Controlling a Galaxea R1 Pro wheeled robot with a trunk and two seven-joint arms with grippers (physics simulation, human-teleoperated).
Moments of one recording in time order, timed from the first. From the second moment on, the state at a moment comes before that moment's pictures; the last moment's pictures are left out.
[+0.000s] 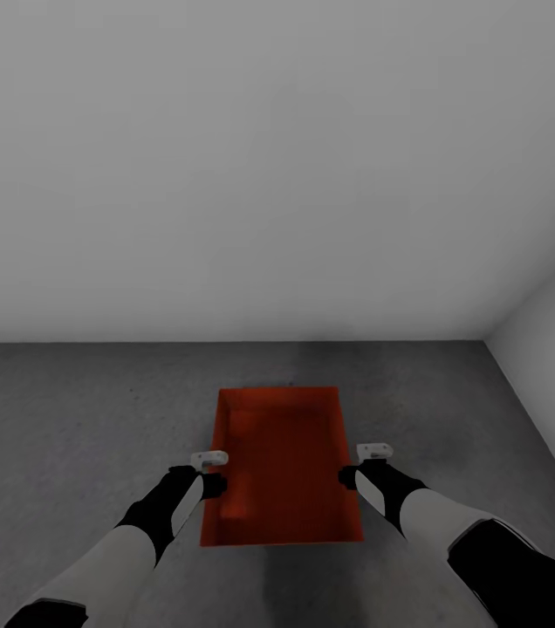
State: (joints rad) left arm -0.72 -0.10 -0.08 -0.47 0.20 0.50 0.21; right arm -0.92 0.07 0.55 -0.09 -0.54 0.28 -0.24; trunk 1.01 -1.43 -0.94
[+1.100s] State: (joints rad) left arm -0.72 -0.10 -0.08 -0.47 0.20 0.50 0.21; right arm -0.92 0.07 0.55 -0.09 -0.54 0.28 -0.24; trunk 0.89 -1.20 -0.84
